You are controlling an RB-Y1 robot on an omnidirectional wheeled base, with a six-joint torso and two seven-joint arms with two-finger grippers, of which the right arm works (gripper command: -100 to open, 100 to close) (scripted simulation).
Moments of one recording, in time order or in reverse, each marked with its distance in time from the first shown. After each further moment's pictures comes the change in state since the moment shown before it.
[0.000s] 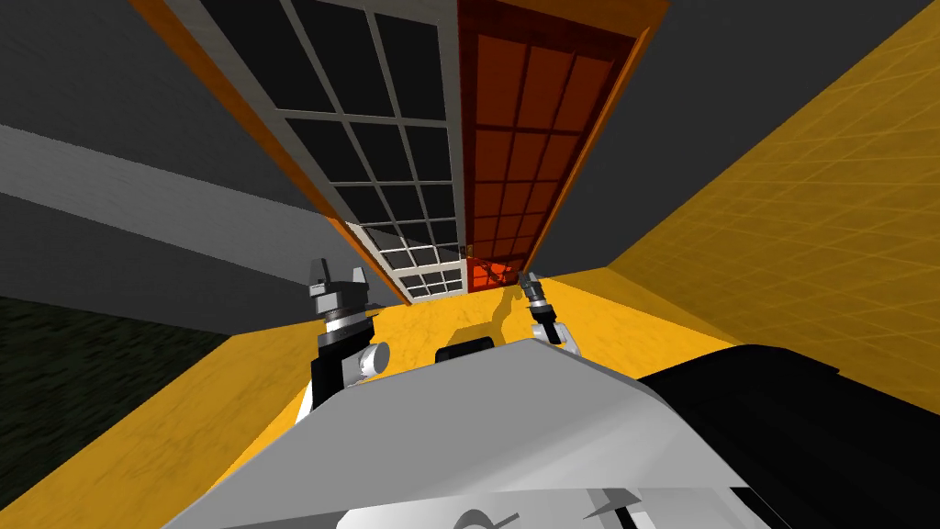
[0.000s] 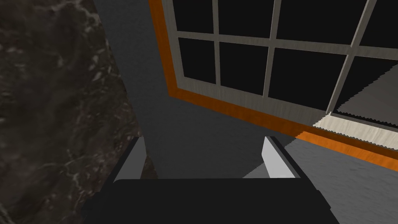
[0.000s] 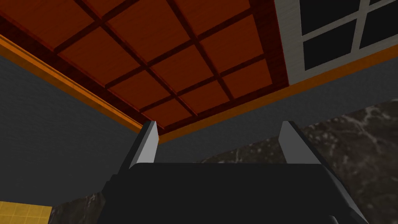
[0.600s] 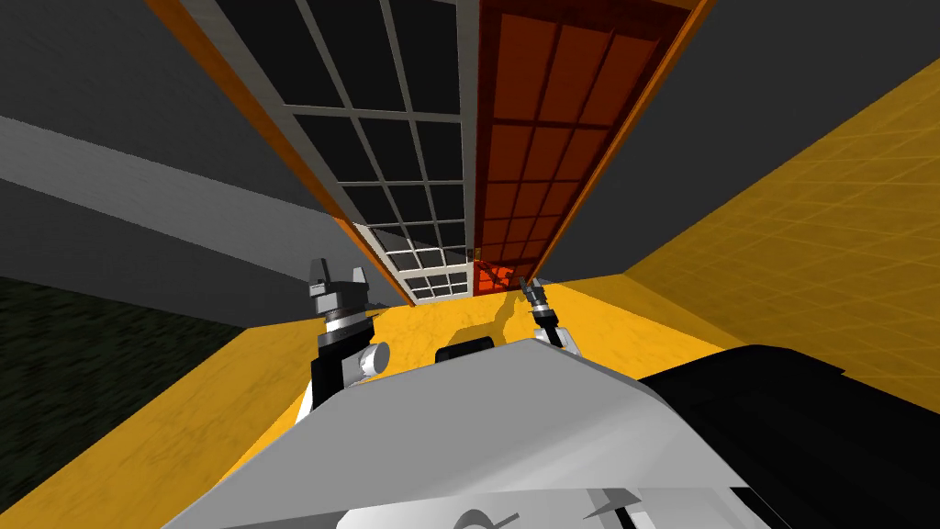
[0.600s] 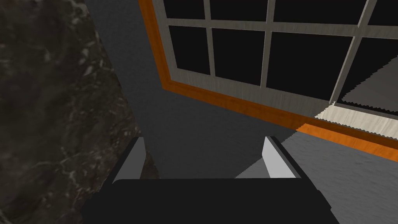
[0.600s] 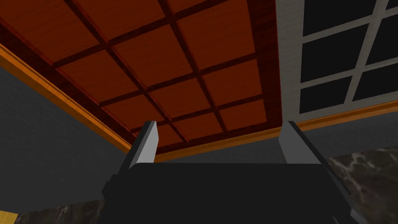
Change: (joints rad) arm -0.023 0.006 -0.072 0.128 0.055 -0.036 0.112
